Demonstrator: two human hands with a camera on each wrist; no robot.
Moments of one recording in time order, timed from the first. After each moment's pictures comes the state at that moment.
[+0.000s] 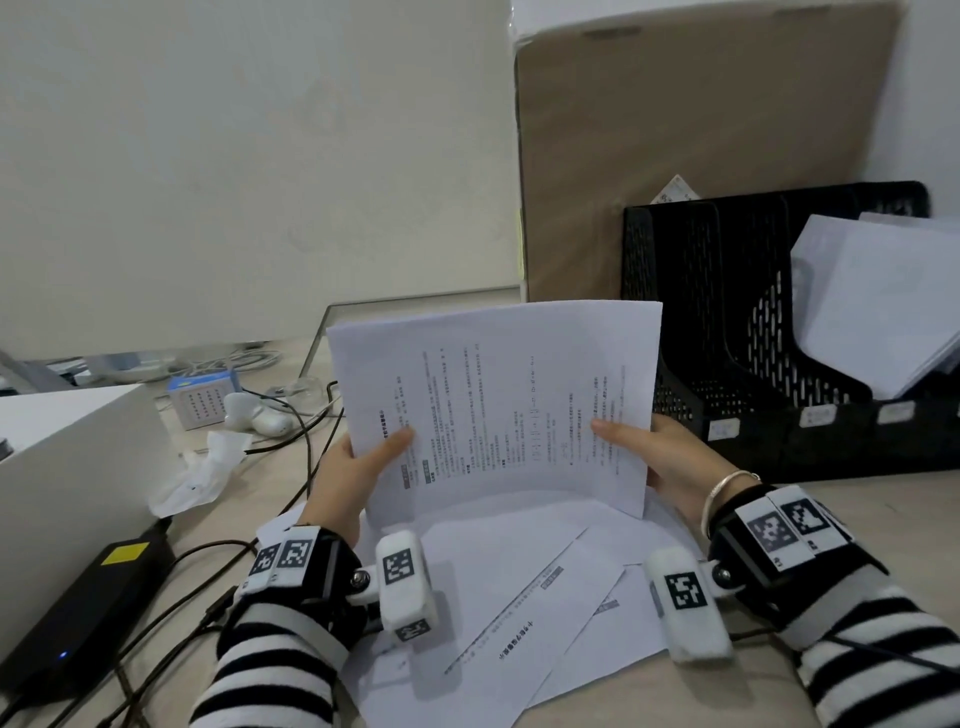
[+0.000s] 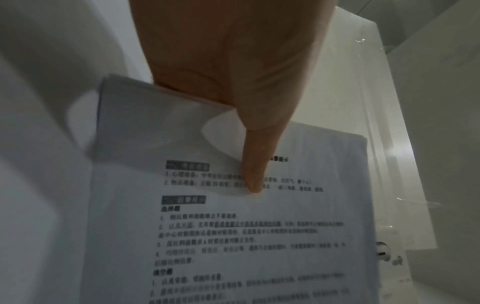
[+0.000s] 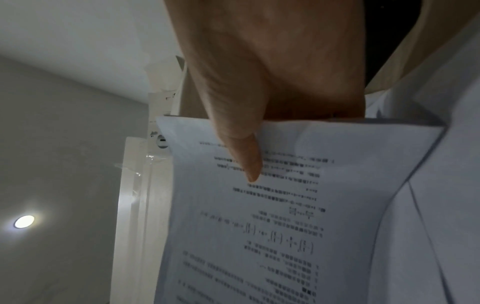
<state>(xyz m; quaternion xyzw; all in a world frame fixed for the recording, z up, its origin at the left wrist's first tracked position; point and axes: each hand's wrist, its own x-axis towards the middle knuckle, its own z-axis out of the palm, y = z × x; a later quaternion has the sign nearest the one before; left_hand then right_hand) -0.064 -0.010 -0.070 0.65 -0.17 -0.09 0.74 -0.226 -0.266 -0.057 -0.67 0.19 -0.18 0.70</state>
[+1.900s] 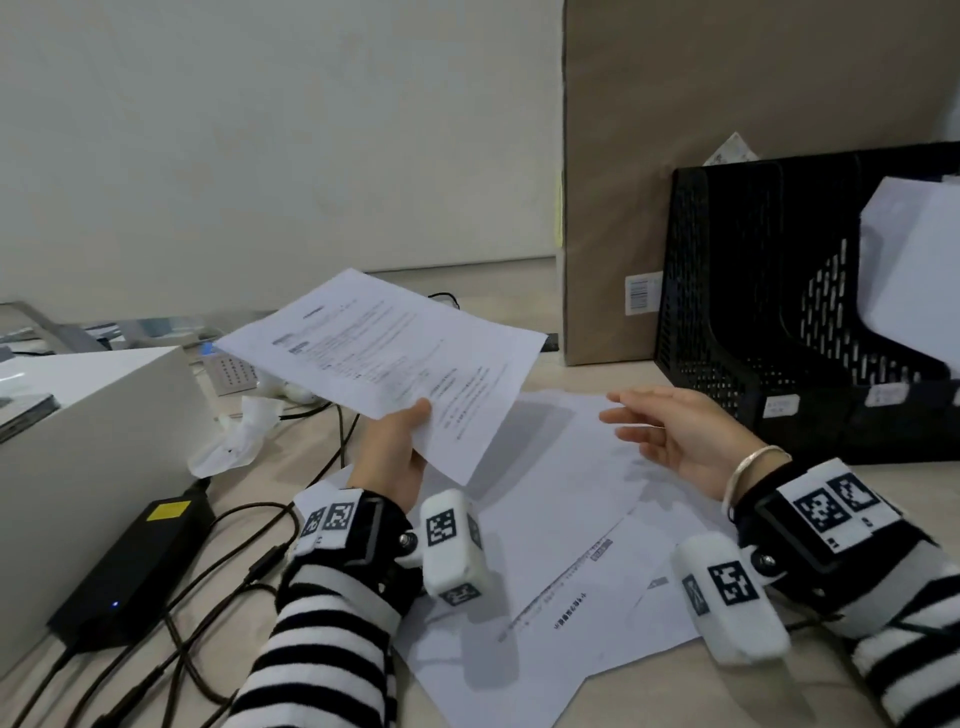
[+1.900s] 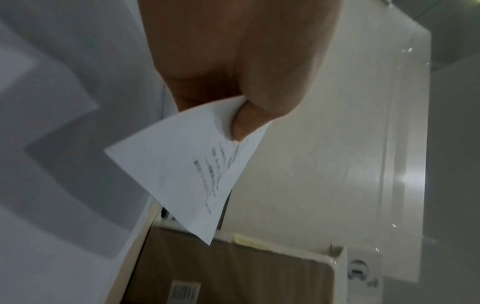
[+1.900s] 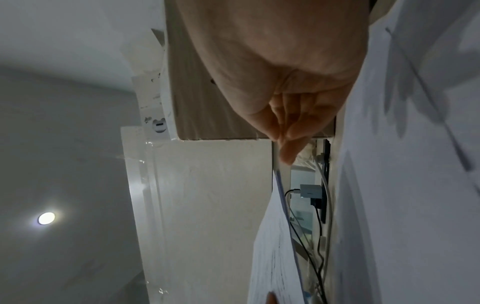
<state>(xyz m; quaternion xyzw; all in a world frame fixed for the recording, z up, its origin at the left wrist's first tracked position) -0.064 -0.019 -0.071 0.52 -0.06 -0.15 0.84 -0.209 -0.244 -0.053 -0.62 0.20 -0.16 0.74</state>
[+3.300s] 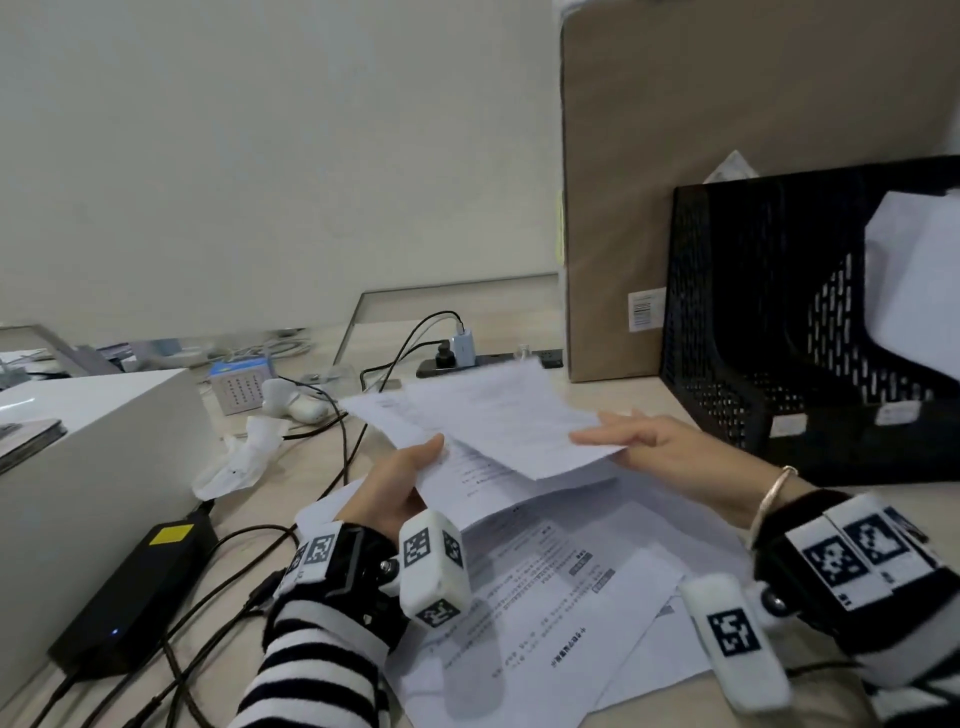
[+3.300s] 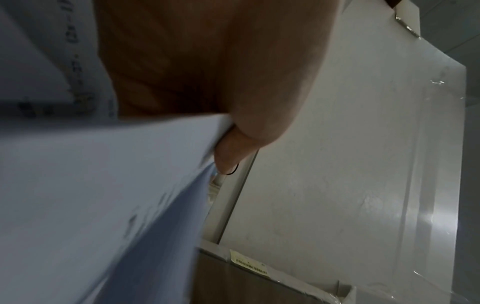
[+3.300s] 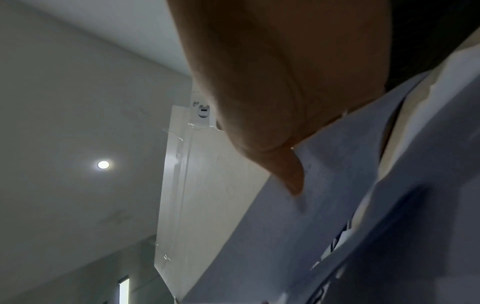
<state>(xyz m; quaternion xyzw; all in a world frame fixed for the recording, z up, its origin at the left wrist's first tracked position) -0.086 -0.010 -0.053 0.59 -0.07 -0.28 0.75 -0.214 -0.245 -0.053 -0.87 0.05 -0.08 0.48</state>
